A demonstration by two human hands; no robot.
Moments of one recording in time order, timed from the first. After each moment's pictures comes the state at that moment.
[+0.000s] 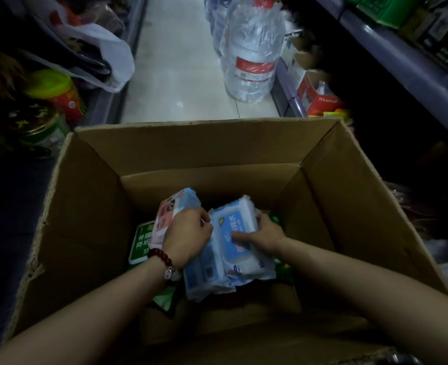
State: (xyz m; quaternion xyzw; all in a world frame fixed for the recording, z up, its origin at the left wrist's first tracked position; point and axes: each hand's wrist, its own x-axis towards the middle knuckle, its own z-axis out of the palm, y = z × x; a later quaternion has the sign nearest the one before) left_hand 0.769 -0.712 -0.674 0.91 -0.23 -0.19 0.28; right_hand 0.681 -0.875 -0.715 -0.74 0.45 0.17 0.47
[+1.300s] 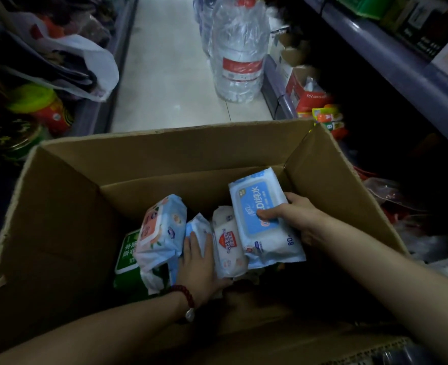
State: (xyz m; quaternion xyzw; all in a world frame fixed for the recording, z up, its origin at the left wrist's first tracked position) left_hand 0.711 -0.734 -0.756 0.90 -0.30 -0.30 0.10; right_hand 0.656 -0.942 -0.635 -0.60 0.46 0.06 0.65
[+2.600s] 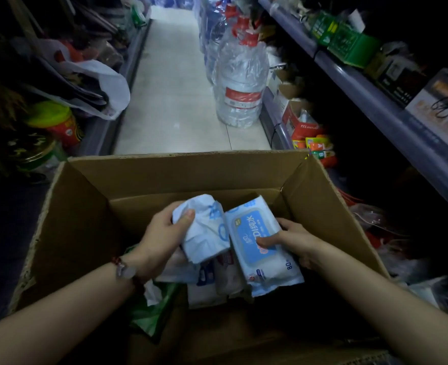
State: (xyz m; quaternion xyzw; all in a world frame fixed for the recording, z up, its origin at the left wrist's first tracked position) left_hand 0.778 -0.712 -0.637 0.70 -0.12 -0.31 0.64; right_hand 0.643 -0.941 -0.640 -0.63 0.42 0.09 0.64
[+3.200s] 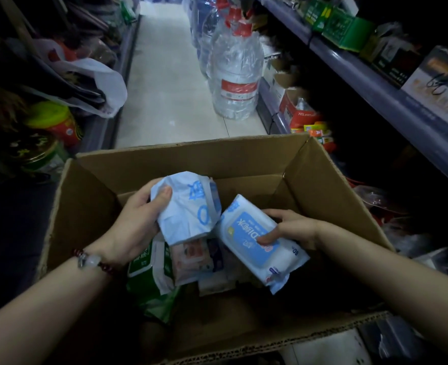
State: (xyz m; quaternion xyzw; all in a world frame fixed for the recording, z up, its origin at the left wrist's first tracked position) left_hand 0.797 -0.674 -0.603 0.59 -0.11 -0.34 0.72; right_hand 0.644 -0.931 -0.639 -0.69 0.33 0.20 0.60
